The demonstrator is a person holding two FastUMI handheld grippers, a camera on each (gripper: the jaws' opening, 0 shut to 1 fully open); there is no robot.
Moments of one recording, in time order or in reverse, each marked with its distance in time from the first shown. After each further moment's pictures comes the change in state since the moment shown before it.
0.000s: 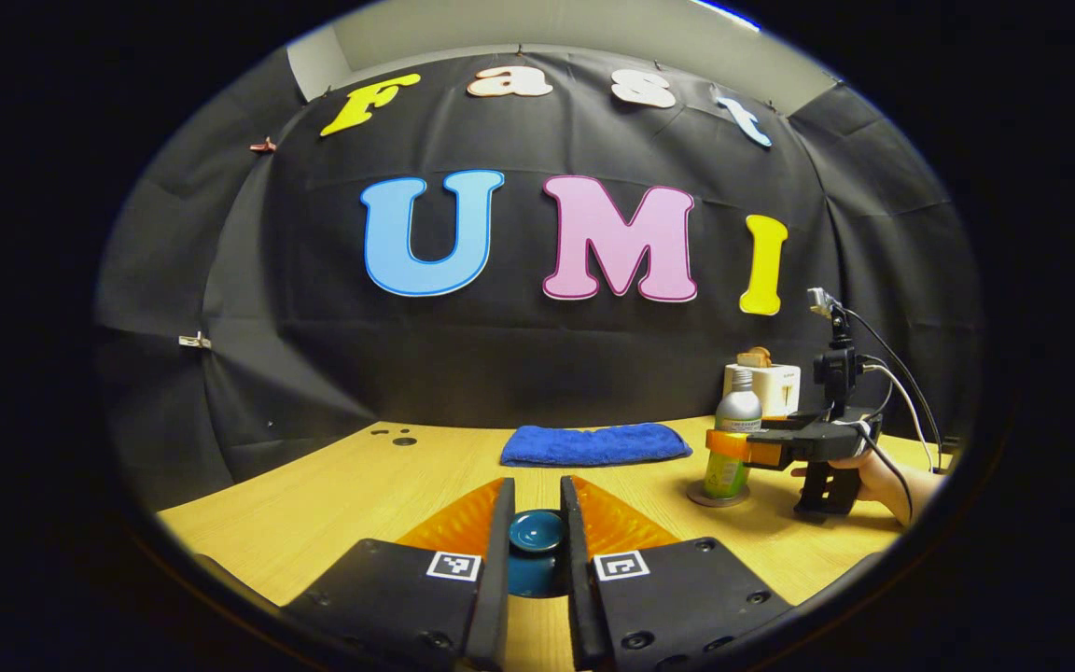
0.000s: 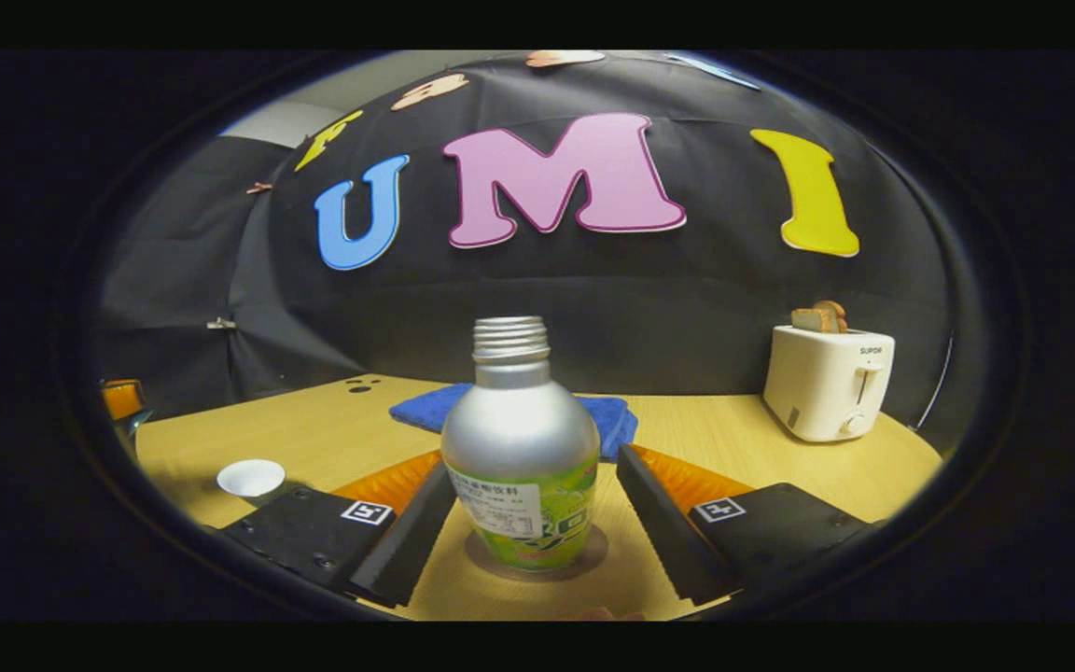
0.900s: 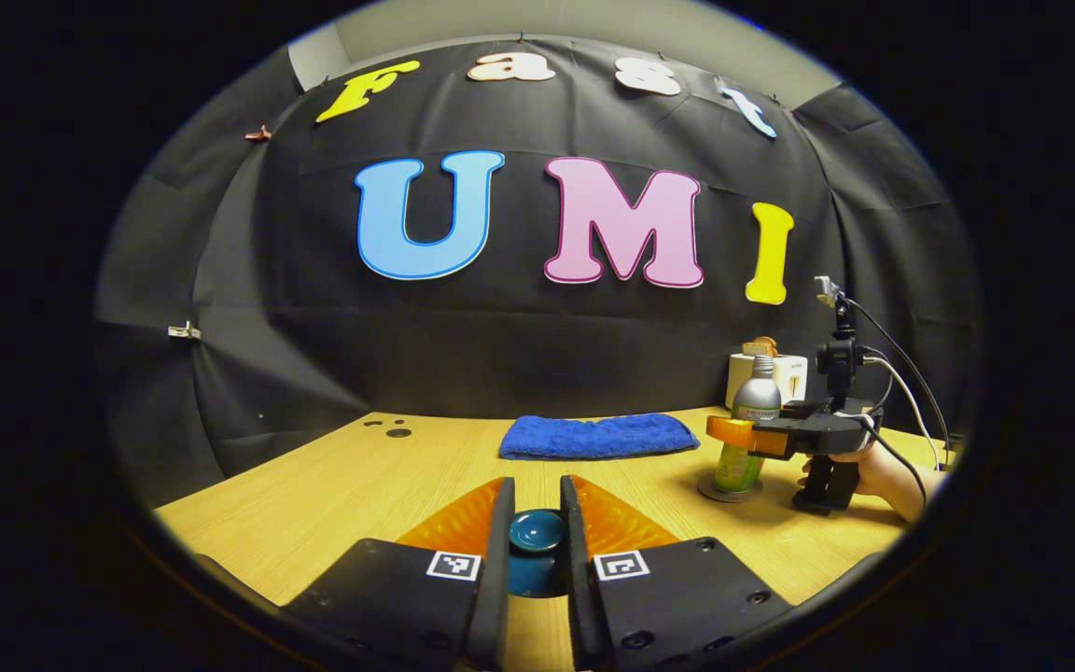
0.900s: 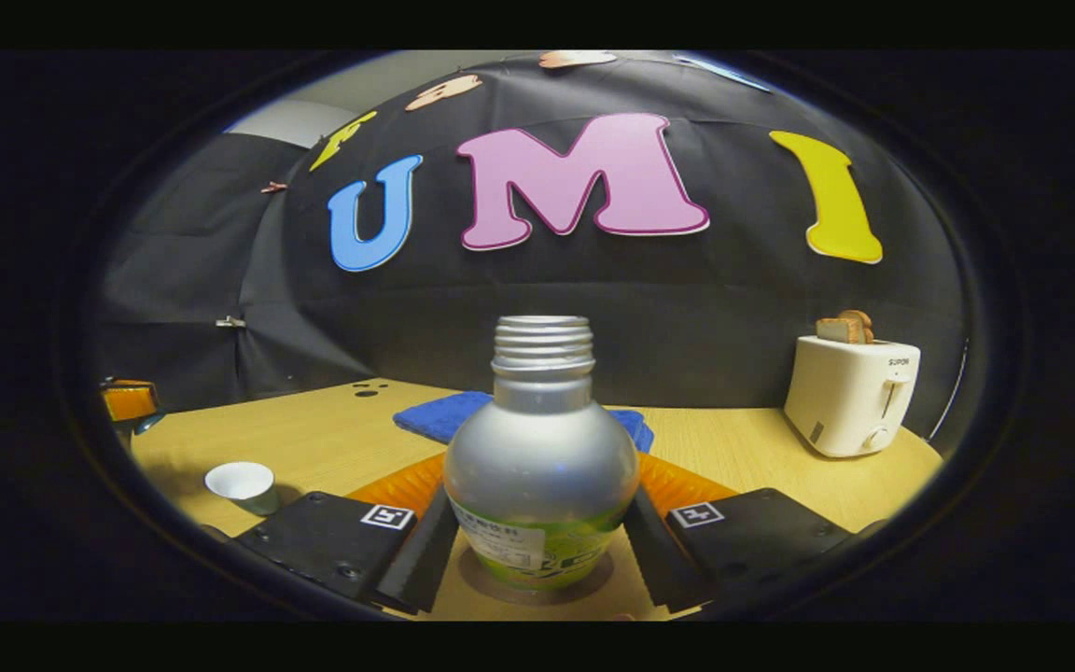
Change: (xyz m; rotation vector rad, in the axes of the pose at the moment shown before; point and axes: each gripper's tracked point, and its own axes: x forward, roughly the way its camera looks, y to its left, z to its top) left arm 0.029 0.006 -0.016 -0.010 0.042 -0.012; right arm 0.029 0.000 0.002 0.002 -0.034 0.053
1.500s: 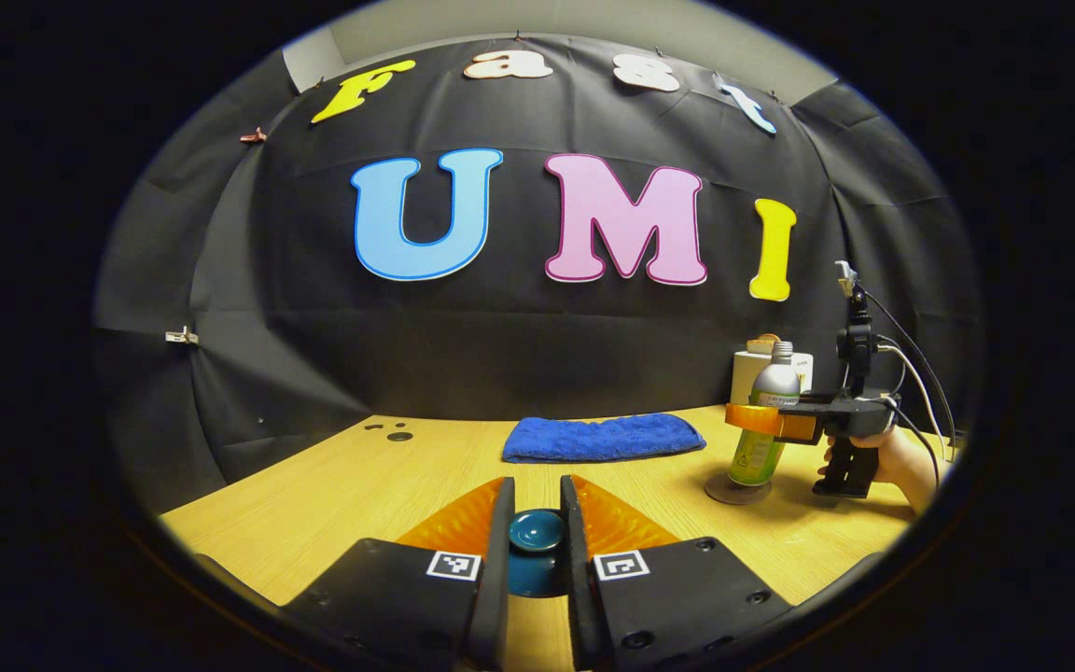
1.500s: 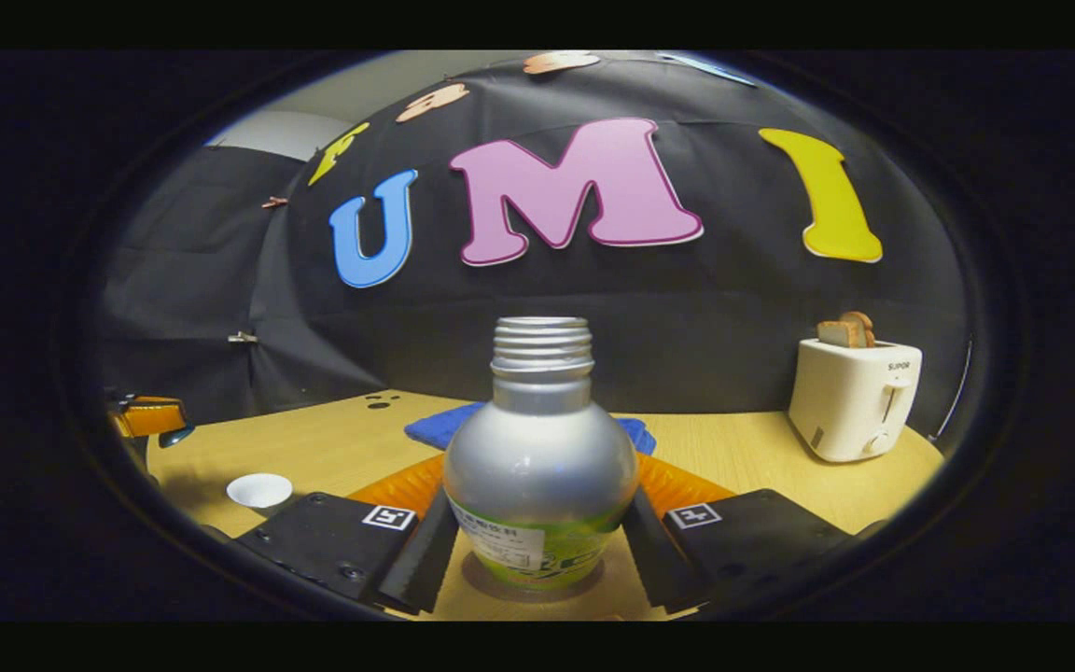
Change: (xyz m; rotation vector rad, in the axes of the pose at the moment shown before) left arm 0.015 0.005 0.003 0.014 -0.001 0.004; right arm -0.007 -0.010 0.011 0.049 -0.017 0.032
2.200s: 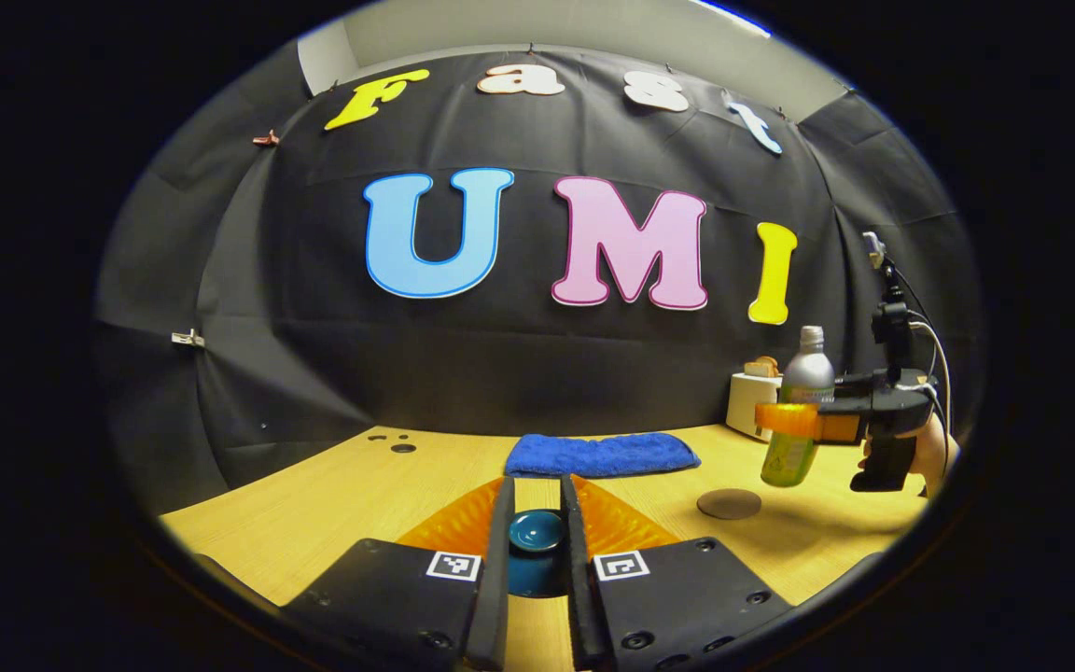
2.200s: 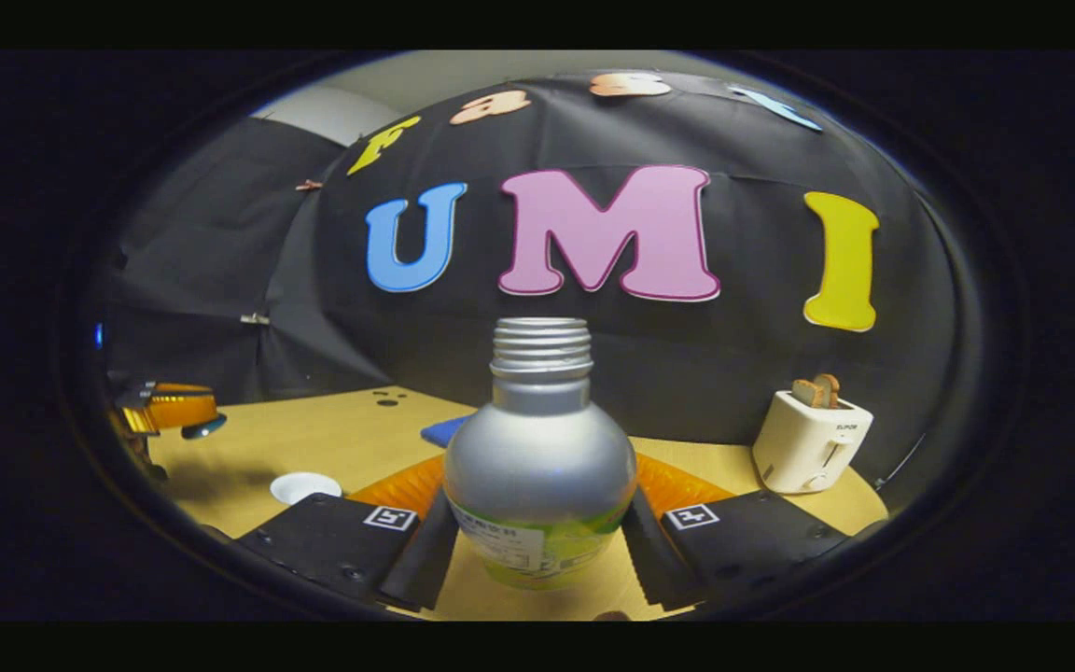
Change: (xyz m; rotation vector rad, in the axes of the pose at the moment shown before) left arm -0.013 0.006 0.014 -0.019 -0.033 -0.002; right arm -0.054 0.033 0.058 -0.126 -0.043 -0.014
